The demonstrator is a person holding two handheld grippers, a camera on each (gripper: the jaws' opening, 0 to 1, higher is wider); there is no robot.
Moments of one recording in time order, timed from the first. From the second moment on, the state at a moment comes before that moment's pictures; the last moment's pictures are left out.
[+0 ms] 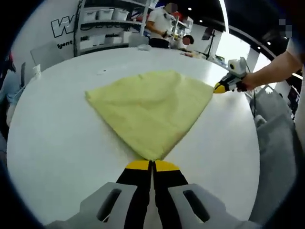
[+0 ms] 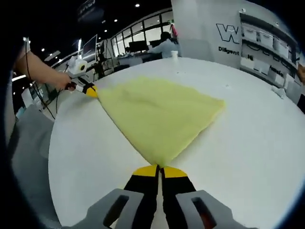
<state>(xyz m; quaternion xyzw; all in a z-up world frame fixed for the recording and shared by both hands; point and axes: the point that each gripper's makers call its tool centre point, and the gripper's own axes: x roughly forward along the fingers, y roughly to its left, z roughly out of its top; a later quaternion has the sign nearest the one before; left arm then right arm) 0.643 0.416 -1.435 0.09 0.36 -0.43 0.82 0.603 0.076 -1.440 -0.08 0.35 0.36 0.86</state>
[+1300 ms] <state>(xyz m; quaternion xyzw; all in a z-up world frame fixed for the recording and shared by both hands) 0.604 0.401 -1.433 0.08 0.36 -0.47 0.80 0.574 0.064 -1.442 -0.07 0.38 0.39 0.84</state>
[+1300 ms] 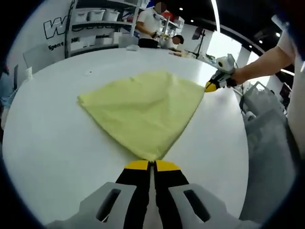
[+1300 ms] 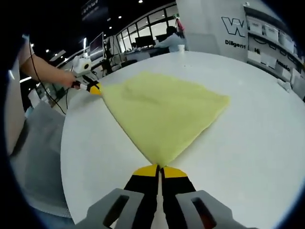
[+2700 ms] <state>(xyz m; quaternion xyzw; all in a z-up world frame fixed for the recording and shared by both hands) 0.552 0.439 -1.418 0.06 0.38 -0.43 0.82 0.527 0.061 -1.422 -0.07 0.38 0.37 0.85</state>
